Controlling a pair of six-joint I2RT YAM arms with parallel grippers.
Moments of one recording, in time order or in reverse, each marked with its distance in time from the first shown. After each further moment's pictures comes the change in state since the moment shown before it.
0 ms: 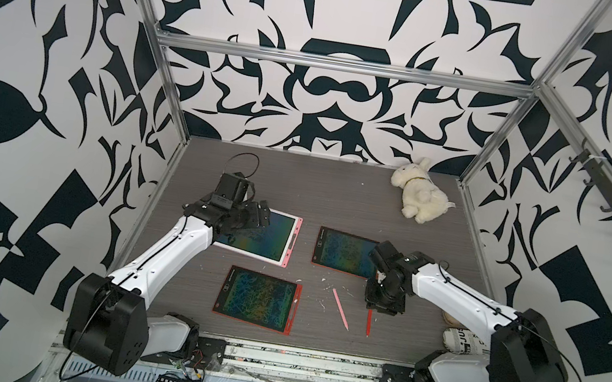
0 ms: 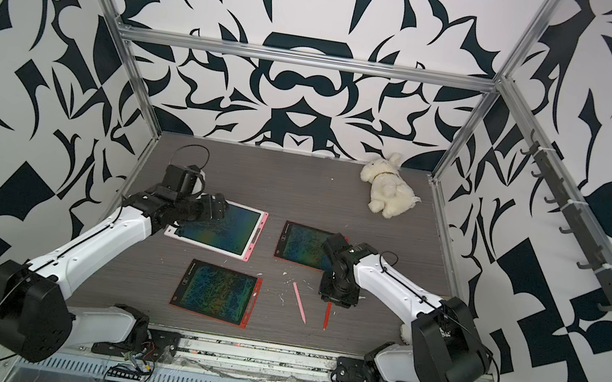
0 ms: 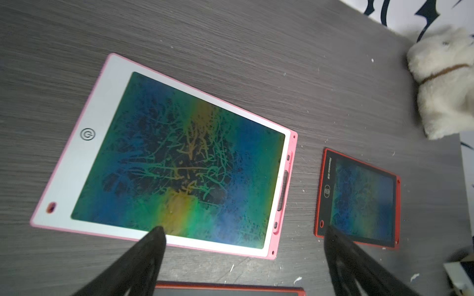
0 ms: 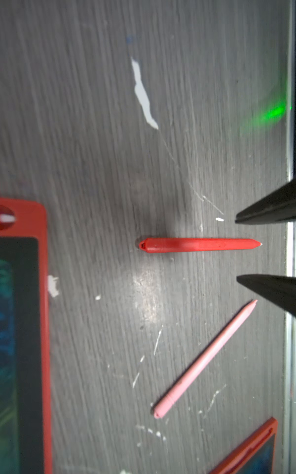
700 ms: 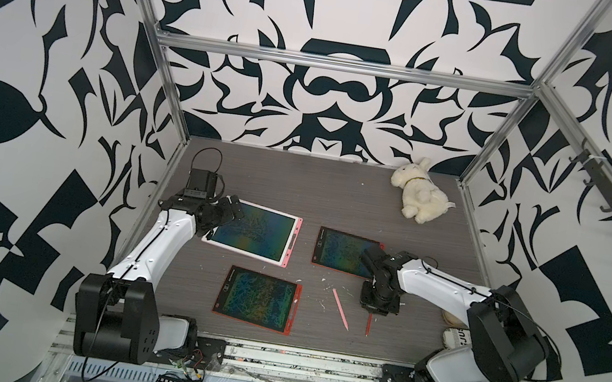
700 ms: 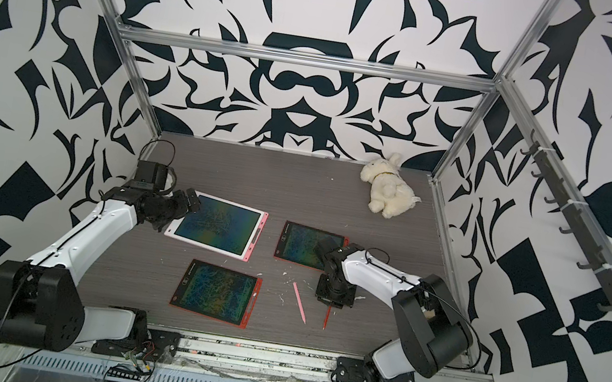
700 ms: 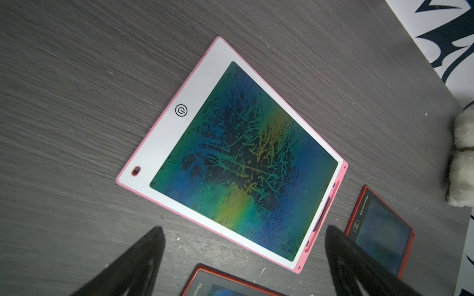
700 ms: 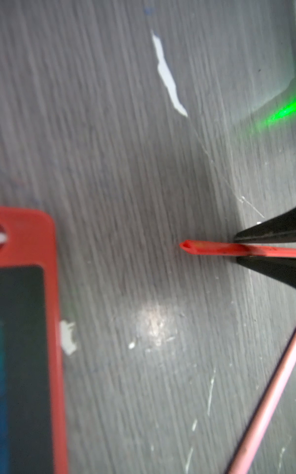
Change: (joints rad) left arm 0.241 0.059 0.029 -0.108 0.058 -0.048; right arm 0.024 0.121 -0.012 0.054 0.084 0.044
